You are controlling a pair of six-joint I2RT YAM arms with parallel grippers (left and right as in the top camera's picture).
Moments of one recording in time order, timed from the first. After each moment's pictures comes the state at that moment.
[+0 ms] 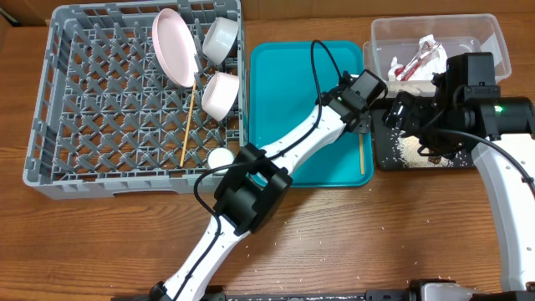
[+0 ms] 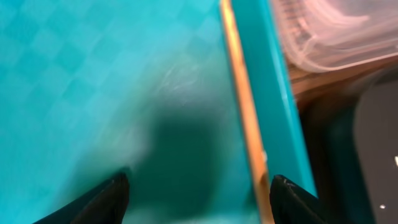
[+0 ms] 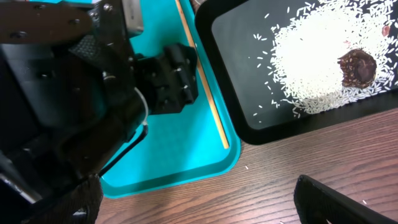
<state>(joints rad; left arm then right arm) -0.77 2.53 2.15 -0.68 -0.14 -0.53 0.00 1.45 1.41 -1.14 -0.20 0.46</state>
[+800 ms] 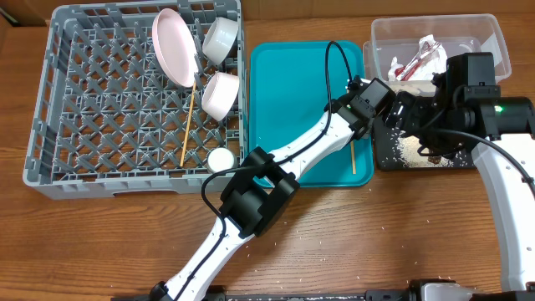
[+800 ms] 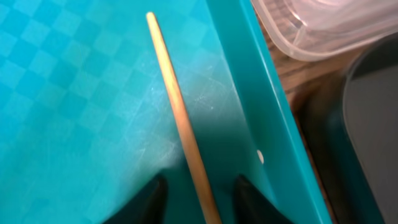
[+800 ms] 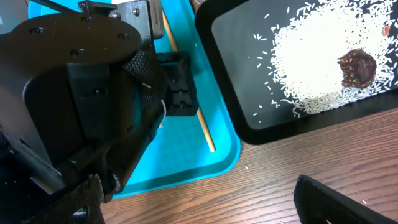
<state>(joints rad) -0.81 2.55 2.16 -0.68 -0.26 -0.44 0.00 1.45 1.41 -1.14 -0.20 0.46</state>
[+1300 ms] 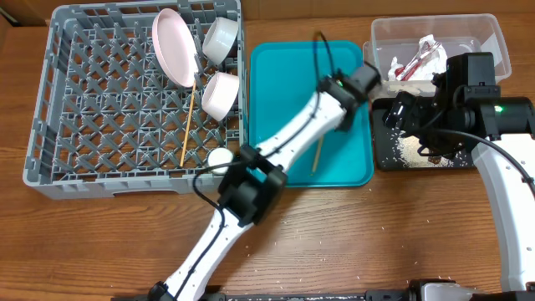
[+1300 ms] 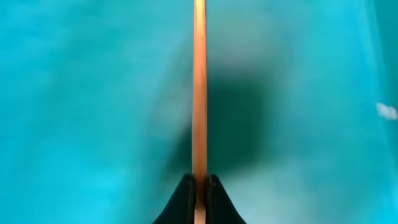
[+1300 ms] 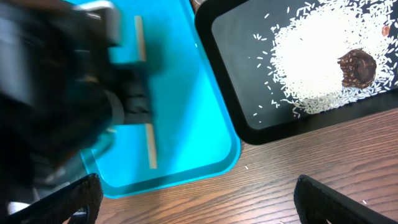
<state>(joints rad) -0.72 2.63 2.46 -1.15 -0.23 -0.43 0.00 1.45 1.41 -1.14 -0.20 0.46</state>
